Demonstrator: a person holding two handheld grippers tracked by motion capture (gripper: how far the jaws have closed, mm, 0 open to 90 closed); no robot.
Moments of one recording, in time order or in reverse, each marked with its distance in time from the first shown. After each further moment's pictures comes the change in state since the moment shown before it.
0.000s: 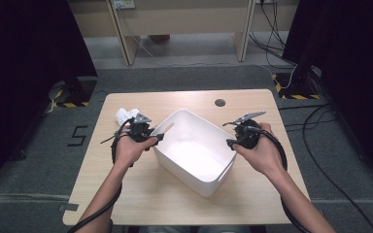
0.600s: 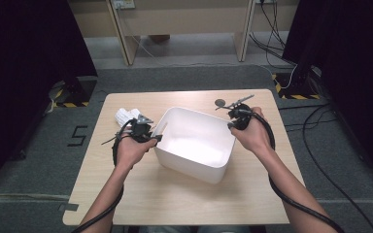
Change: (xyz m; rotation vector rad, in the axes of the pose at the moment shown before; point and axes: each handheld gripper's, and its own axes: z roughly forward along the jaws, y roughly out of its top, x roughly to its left) left arm -0.013 0.002 -0.008 0.054 0.045 -0.007; right arm -0.026 0.045 0.042 0.047 -0.089 -0.034
